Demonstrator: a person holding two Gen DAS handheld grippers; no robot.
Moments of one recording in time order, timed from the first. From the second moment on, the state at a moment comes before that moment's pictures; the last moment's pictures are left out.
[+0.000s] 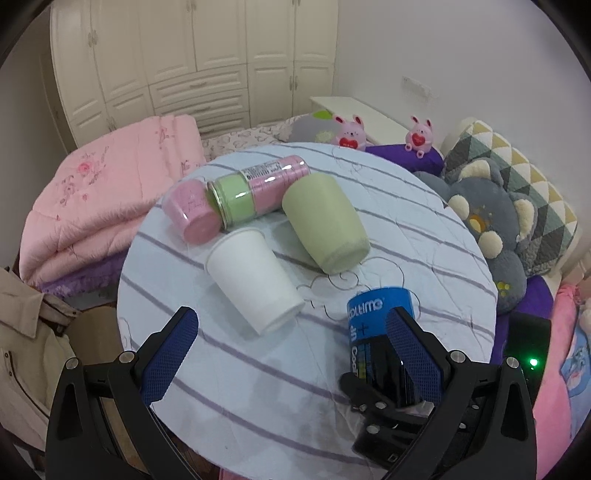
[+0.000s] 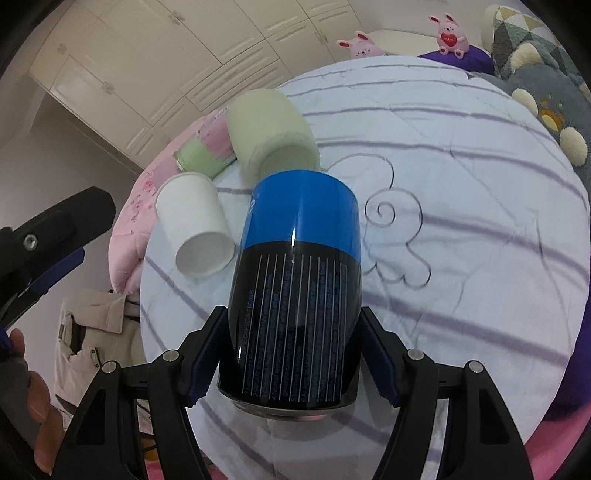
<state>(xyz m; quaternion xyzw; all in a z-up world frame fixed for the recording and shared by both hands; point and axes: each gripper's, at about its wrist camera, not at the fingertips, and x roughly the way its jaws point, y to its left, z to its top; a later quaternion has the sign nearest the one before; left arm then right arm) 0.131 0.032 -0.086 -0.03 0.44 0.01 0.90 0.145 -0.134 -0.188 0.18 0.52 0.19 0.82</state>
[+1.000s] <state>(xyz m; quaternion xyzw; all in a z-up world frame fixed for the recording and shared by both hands) 0.128 -0.034 -0.094 -0.01 0.45 -0.04 0.89 0.111 -0.224 -0.127 0.07 0.37 0.06 0.92</state>
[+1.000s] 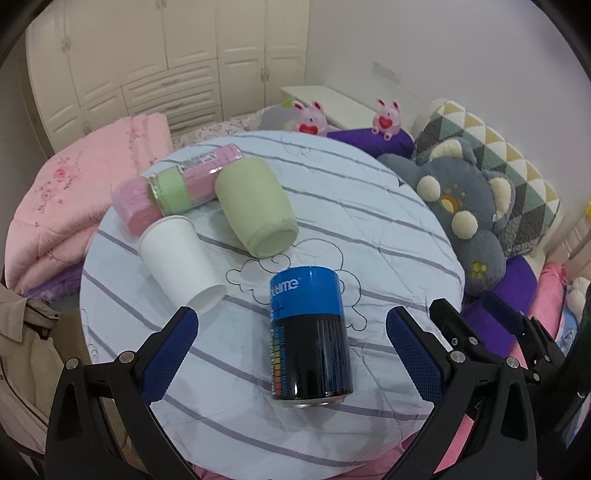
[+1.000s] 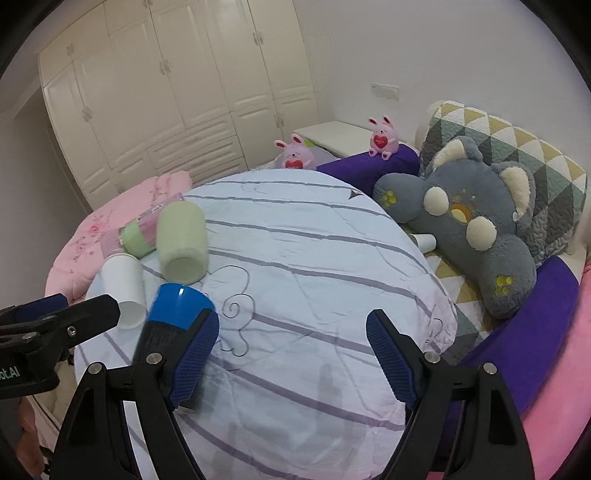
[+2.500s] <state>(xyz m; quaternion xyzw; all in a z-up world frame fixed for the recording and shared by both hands) 0.191 -0.045 -0.126 -0.01 0.48 -0.02 0.88 0.150 -0.206 -0.175 0.07 0.44 0.14 0.88</state>
